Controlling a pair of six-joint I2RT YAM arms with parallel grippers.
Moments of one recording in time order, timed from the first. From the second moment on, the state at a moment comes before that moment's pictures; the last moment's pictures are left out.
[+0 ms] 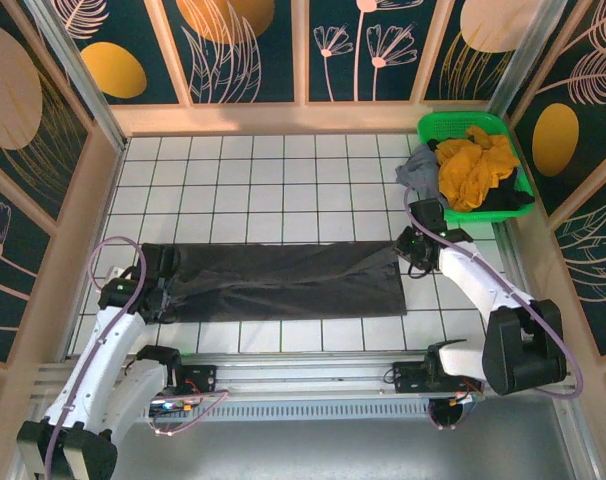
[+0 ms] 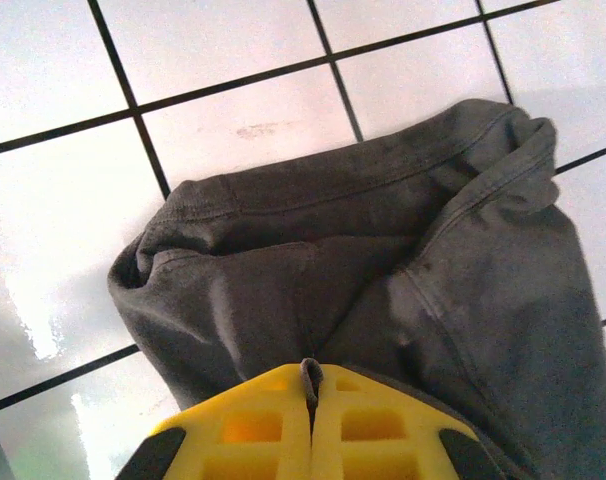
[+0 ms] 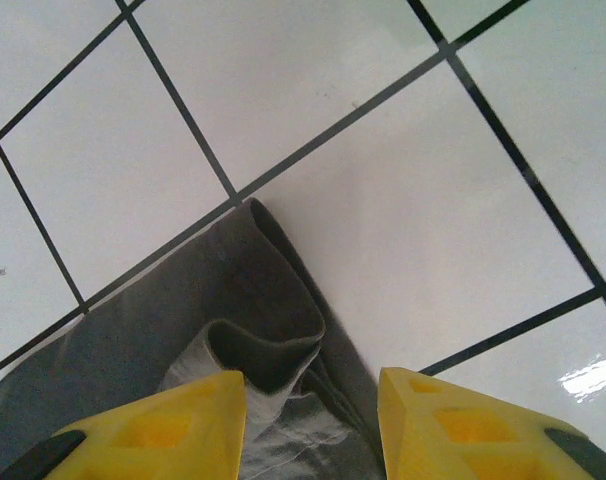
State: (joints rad) left arm -0.16 0.79 0.63 -1.04 -0.40 -1.37; right arm 0.22 1.28 0.77 -0.58 0.05 0.78
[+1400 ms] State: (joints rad) left arm -0.16 0.86 0.62 -0.99 -0.40 -1.31; right arm 0.16 1.40 0.75 -0.79 -0.15 1.06
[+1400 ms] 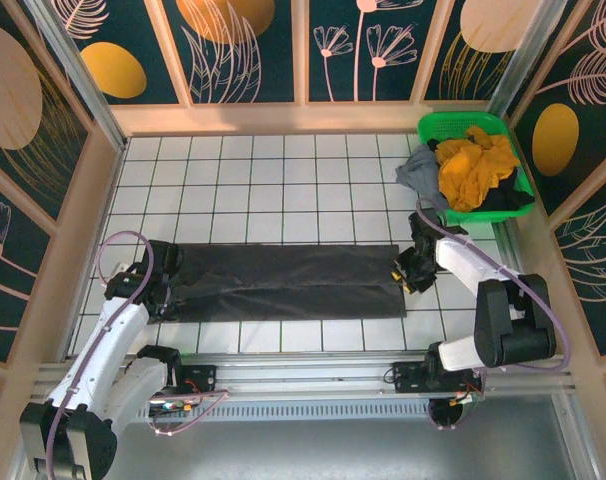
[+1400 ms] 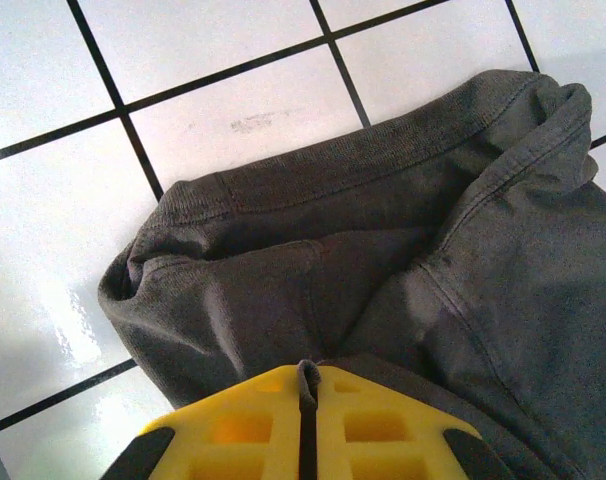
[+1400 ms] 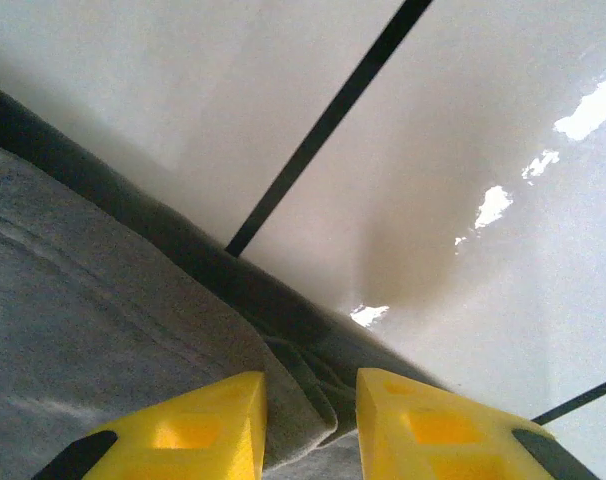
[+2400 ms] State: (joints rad) left arm 0.04 1.65 0.94 -0.53 -0.01 -1.03; right arm 0.27 1.55 0.83 -0.54 -0.18 1.03
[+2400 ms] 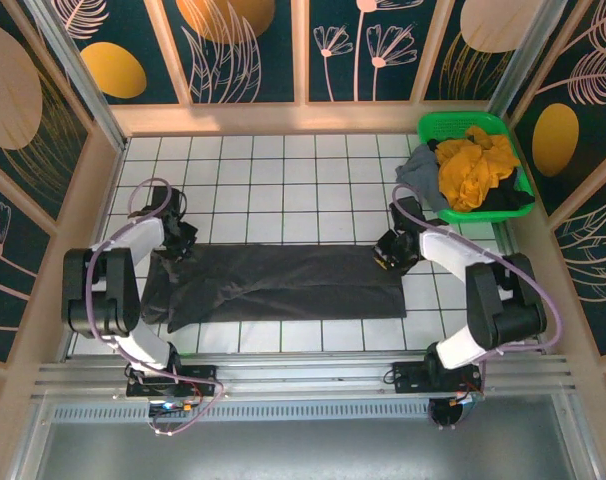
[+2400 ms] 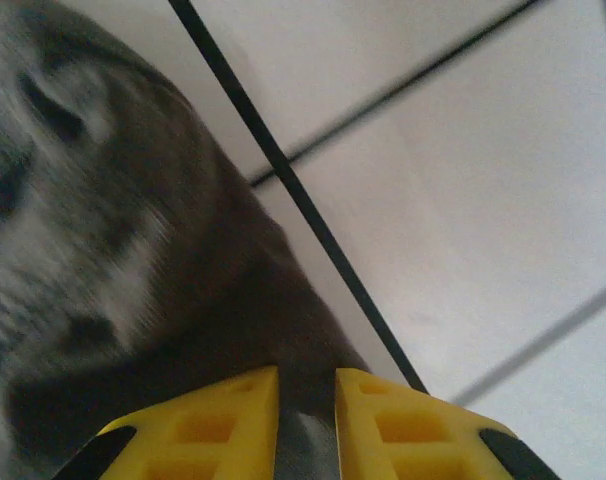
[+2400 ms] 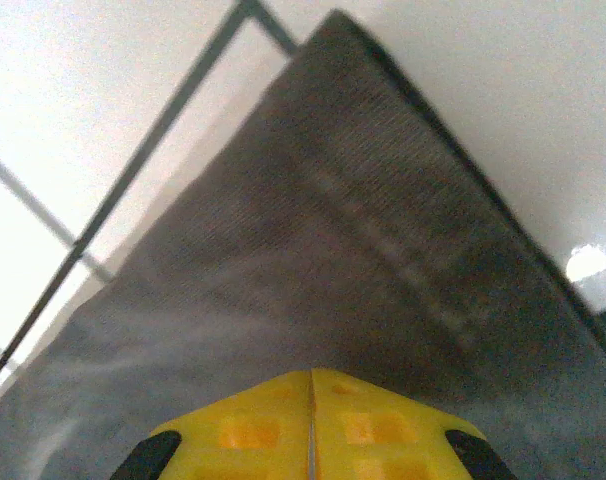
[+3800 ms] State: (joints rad) left arm -0.02 1.69 1.00 -0.36 0.22 -0.52; right arm 0.39 1.72 1.31 -0.53 -0.42 0.71
